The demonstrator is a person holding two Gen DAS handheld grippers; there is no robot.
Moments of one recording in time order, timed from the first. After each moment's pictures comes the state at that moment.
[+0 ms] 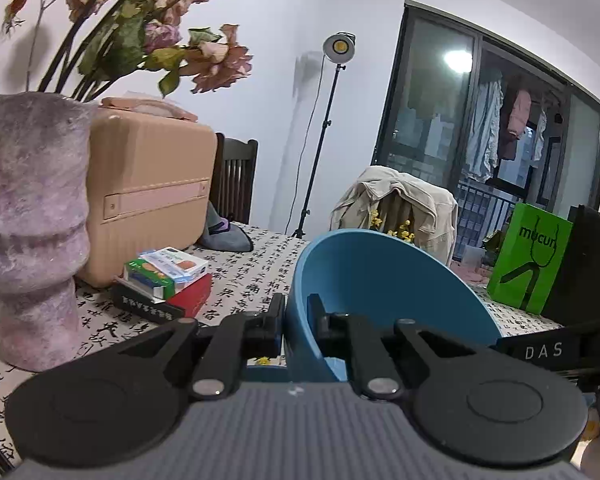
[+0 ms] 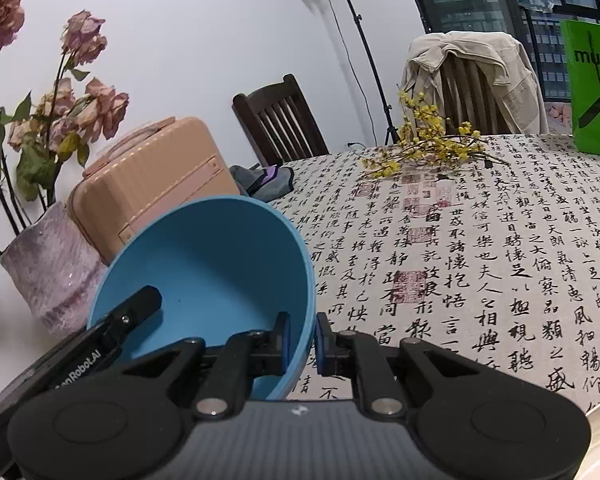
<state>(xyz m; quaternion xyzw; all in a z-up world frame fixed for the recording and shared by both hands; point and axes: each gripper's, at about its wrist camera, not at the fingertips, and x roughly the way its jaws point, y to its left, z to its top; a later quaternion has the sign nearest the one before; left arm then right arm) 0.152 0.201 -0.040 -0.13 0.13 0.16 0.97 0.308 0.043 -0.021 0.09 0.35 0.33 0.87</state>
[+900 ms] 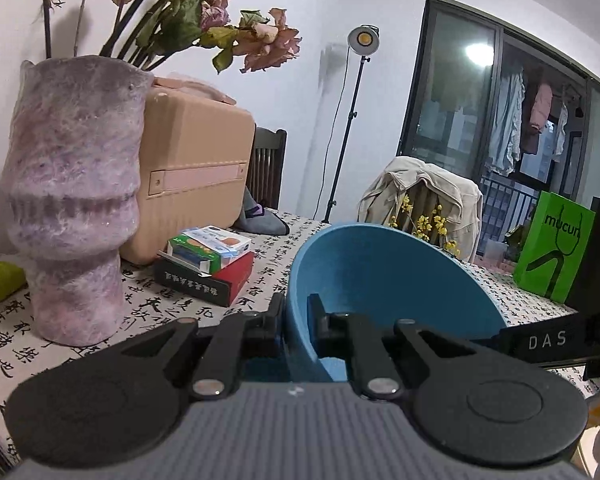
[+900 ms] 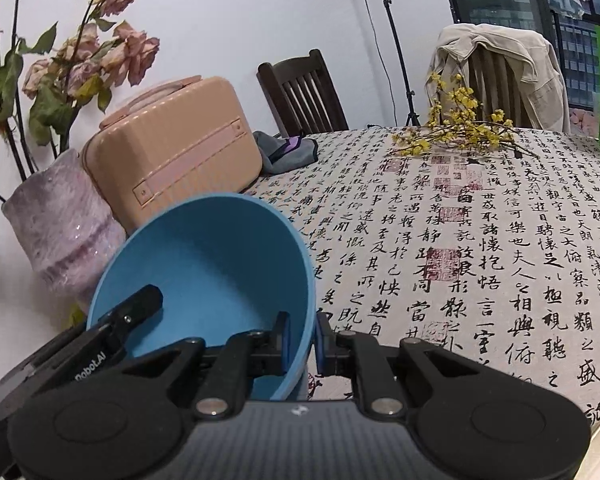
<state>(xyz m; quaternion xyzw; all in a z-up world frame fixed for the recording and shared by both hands) 0.127 0.216 -0.063 -0.13 0.14 0.19 0.96 0.293 0.075 -0.035 0.04 0.37 0.36 0.86</state>
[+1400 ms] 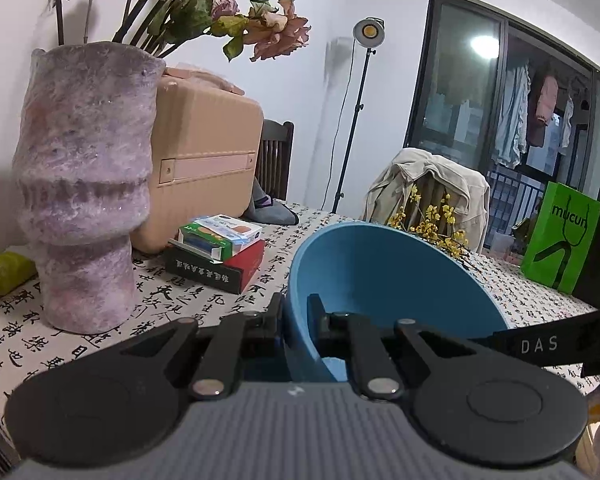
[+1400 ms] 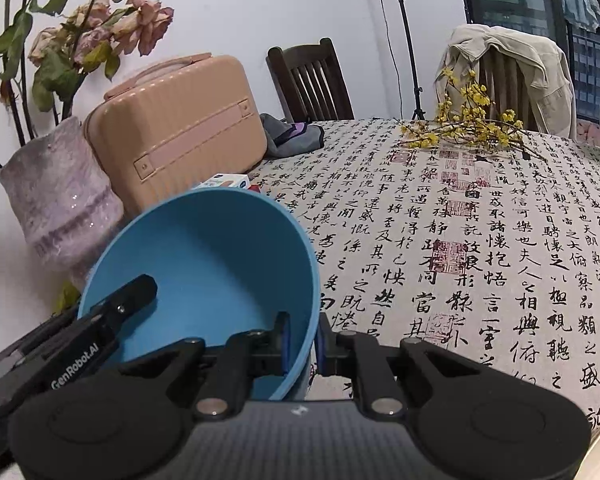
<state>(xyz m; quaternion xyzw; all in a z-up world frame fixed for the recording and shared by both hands) 0.123 0.217 -0.071 -0.13 0.15 0.20 0.96 0.288 0.086 -0.043 0.01 0.37 0.36 0.86</state>
